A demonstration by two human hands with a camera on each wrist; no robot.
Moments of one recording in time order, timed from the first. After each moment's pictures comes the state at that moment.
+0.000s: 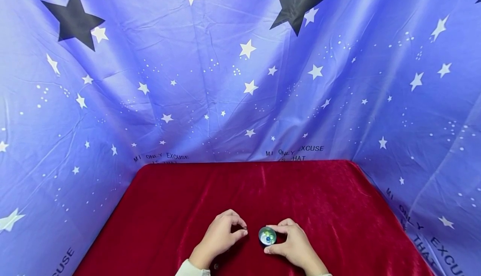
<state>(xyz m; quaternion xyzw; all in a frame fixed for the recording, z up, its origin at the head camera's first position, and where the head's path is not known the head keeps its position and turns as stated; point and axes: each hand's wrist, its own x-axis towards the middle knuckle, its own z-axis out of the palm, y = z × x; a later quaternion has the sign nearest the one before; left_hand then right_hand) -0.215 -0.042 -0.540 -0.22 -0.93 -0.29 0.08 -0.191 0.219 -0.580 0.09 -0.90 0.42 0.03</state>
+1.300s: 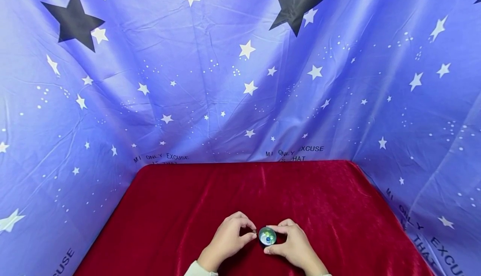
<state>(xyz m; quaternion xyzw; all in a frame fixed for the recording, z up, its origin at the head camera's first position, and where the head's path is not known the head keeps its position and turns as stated) -0.212 -0.018 -0.545 -0.24 -0.92 -0.31 0.06 -0.191 0.220 -0.582 0.10 -0.90 0.43 0.04</state>
